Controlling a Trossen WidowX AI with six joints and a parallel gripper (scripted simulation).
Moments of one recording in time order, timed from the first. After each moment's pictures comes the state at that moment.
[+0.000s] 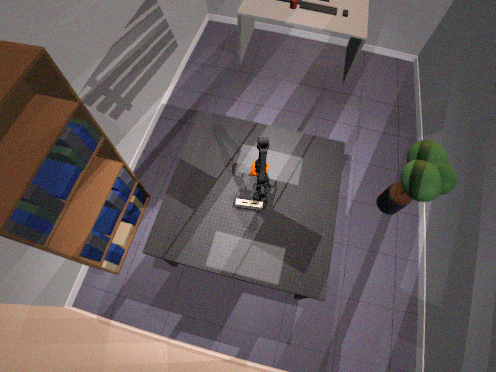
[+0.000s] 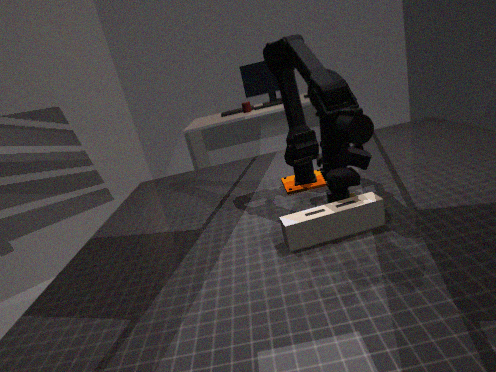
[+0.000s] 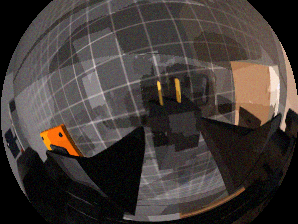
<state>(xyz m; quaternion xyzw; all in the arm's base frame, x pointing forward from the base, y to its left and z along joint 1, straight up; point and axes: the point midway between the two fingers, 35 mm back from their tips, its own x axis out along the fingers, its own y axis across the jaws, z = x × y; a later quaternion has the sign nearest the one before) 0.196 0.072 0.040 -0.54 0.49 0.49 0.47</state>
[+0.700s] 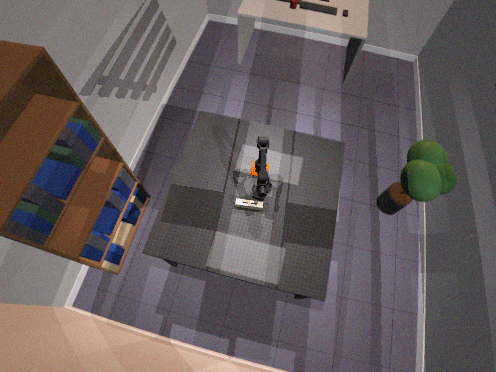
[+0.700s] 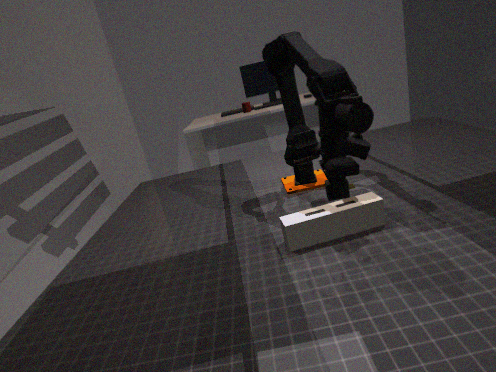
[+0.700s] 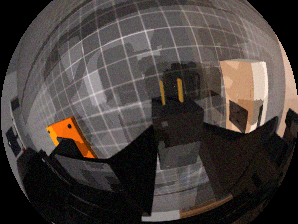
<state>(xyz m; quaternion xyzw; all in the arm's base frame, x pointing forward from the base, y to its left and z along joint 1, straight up) 0.196 0.072 0.065 -0.54 0.50 0.49 0.47</state>
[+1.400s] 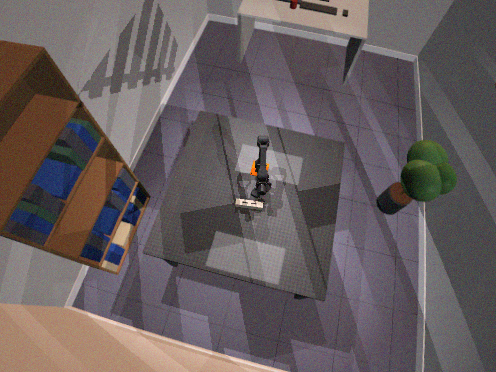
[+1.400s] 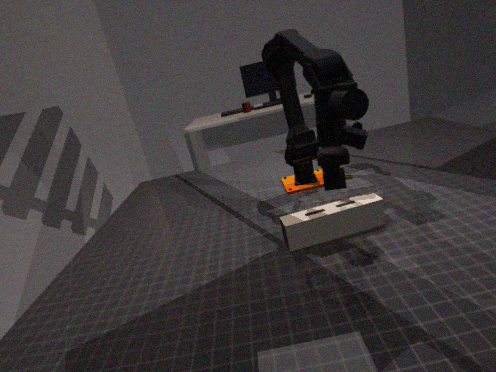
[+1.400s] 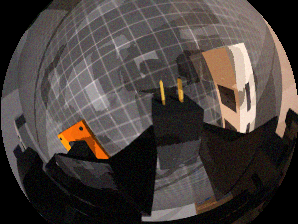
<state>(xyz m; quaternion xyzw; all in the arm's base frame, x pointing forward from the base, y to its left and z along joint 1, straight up) 0.197 0.068 0.091 -0.50 0.53 0.46 0.51</state>
